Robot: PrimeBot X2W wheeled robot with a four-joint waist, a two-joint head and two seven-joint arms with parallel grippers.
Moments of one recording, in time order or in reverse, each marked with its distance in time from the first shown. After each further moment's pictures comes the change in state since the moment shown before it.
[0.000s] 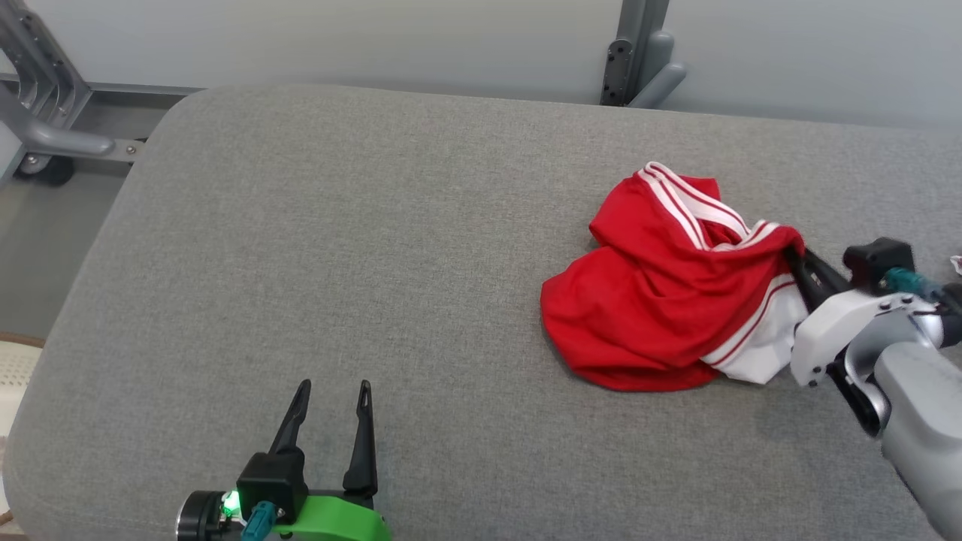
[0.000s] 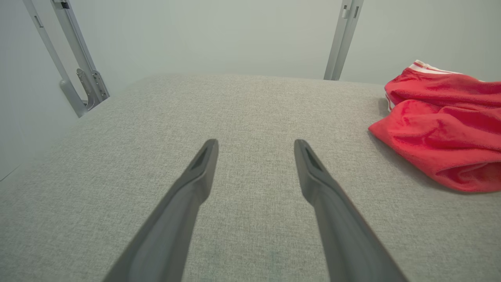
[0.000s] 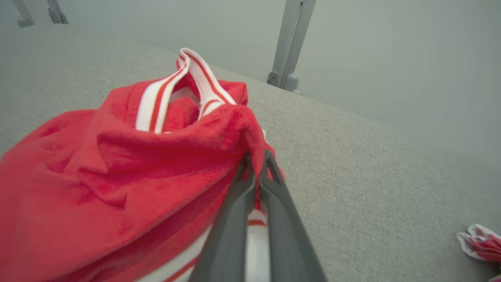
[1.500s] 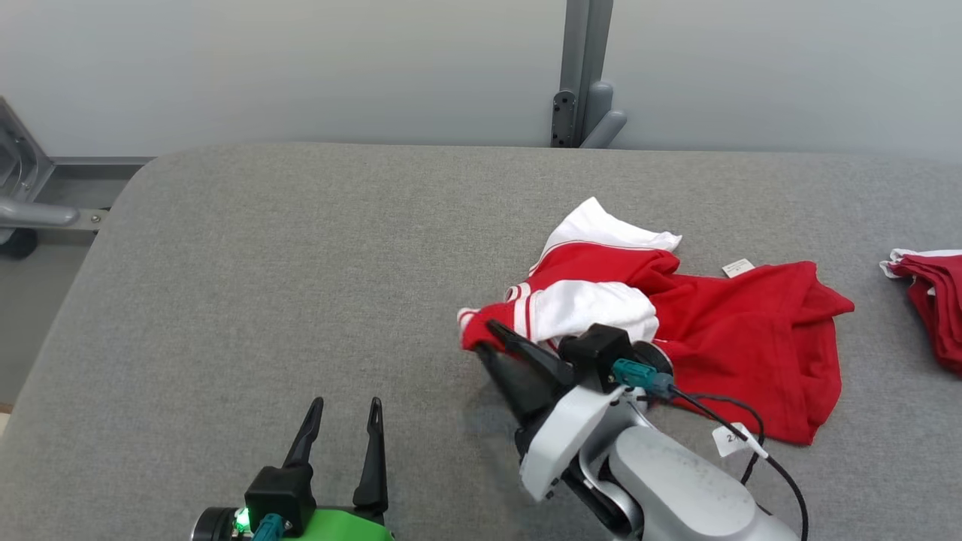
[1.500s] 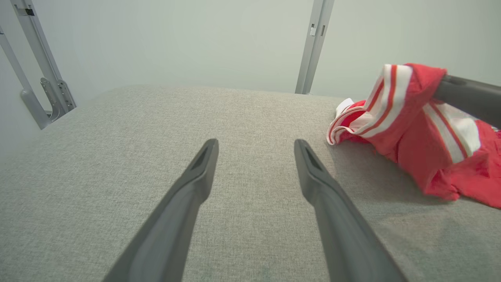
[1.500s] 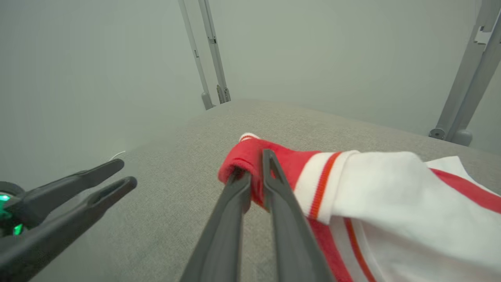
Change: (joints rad) left arm 0.023 0.000 -0.025 0.012 -0.048 0.002 0.000; right arm 0.100 0.383 0.219 -0.274 0.002 -0.001 0.002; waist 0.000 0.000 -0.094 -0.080
